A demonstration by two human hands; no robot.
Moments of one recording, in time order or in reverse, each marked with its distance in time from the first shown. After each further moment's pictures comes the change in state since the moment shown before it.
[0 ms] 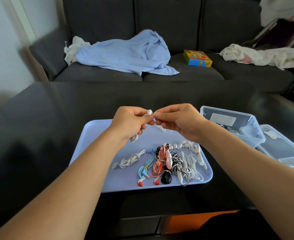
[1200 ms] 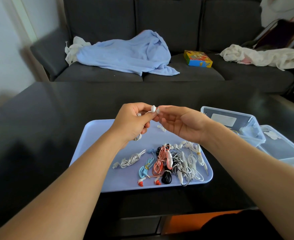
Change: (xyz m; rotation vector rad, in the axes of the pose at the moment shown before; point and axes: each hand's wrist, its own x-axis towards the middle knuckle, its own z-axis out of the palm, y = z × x) left_hand -0.002 0.001 0.002 -0.053 -0.057 0.147; right_hand -0.004 -0.006 0.000 0.395 -0.151 0.171
